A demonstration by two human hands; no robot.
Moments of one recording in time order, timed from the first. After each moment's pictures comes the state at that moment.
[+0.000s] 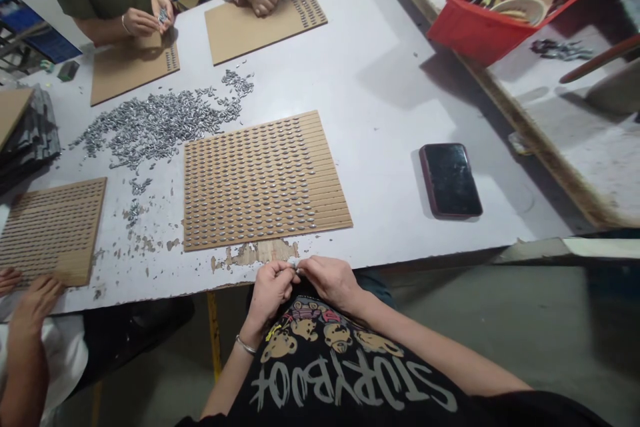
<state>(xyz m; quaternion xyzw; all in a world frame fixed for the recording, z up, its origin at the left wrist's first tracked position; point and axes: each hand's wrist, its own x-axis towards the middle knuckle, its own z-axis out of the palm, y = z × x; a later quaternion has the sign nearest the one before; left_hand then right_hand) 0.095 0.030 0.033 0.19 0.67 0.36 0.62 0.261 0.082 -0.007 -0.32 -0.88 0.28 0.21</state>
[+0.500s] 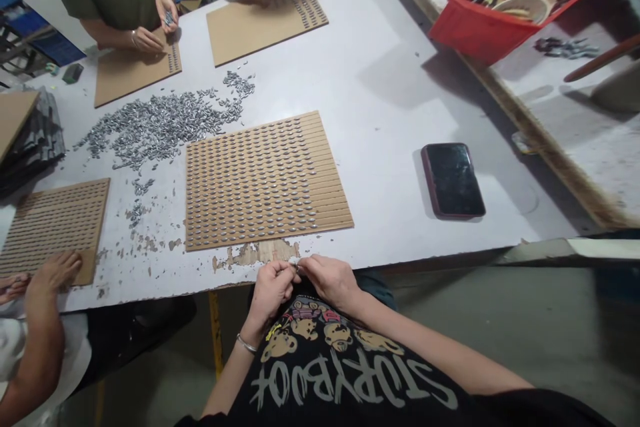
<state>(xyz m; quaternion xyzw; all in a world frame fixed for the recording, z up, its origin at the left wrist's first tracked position) 0.095 0.031 0.033 0.19 0.66 0.36 0.63 0.259 0.081 -0.007 -0.35 -0.87 0.27 0.20</state>
